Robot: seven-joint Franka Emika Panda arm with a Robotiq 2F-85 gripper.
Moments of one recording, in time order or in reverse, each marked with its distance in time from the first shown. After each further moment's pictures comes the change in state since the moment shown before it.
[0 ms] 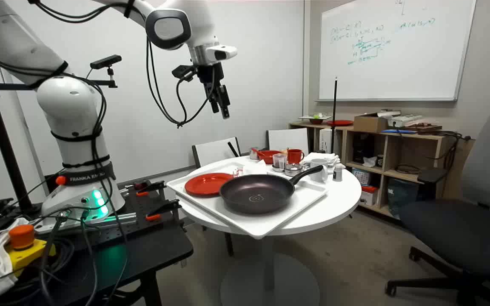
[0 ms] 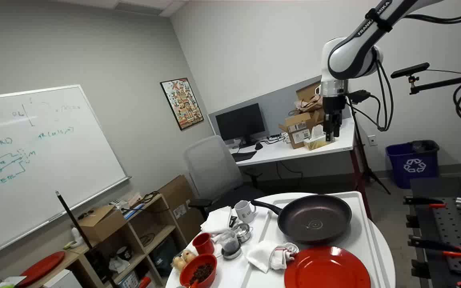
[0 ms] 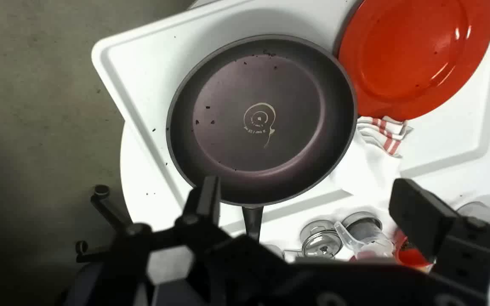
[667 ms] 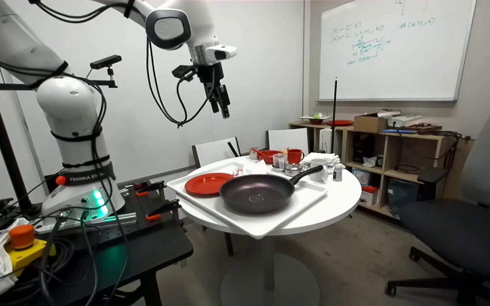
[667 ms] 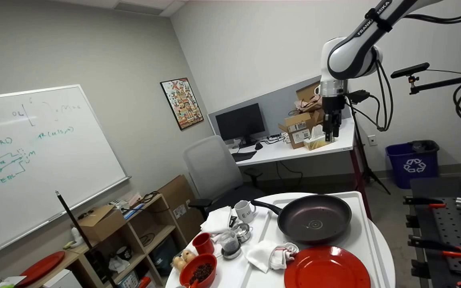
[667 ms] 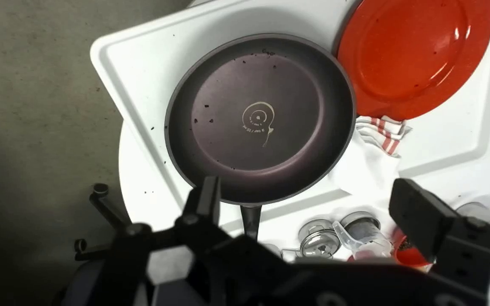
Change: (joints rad) arm -0.001 0.001 0.010 0.000 0.004 0.003 -0.001
